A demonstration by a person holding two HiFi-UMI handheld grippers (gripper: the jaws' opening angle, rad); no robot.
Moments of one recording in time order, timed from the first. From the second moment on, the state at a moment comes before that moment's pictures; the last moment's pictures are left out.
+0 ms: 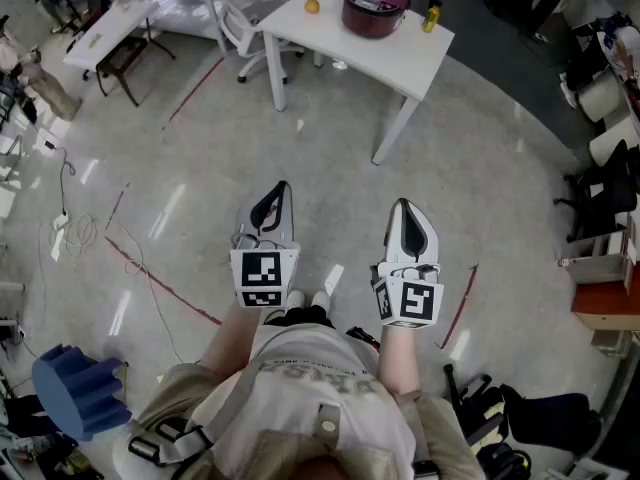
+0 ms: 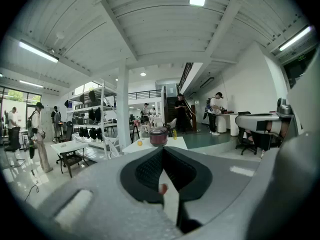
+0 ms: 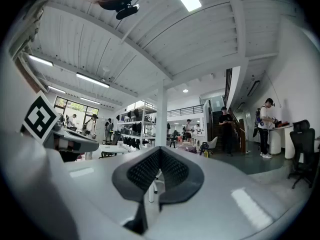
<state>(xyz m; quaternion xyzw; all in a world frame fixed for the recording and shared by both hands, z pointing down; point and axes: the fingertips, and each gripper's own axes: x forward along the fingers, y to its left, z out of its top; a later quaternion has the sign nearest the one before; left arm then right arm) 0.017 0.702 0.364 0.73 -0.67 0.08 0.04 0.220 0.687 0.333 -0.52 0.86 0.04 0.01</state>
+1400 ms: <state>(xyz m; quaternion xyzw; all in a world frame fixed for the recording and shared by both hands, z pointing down) 0.055 0.662 0.356 0.75 -0.66 0.10 0.03 0.245 0.646 0.330 -0.45 0.89 -0.01 0.06</state>
